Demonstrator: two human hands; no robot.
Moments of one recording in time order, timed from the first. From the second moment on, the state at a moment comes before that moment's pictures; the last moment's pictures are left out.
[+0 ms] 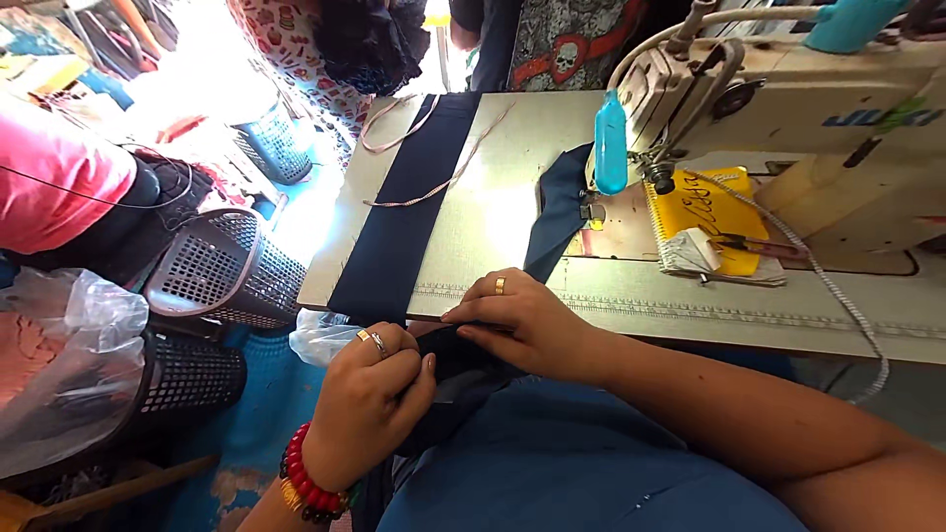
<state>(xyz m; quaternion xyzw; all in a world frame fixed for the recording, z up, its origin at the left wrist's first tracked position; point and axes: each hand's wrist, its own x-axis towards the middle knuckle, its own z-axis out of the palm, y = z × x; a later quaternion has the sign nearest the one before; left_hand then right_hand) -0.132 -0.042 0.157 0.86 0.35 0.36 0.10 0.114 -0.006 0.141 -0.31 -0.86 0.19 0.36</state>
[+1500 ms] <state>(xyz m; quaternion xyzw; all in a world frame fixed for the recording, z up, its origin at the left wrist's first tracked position) 0.064 0.041 0.064 0.96 0.22 0.14 0.04 0.246 -0.111 0.089 -0.37 -0.87 0.13 0.30</state>
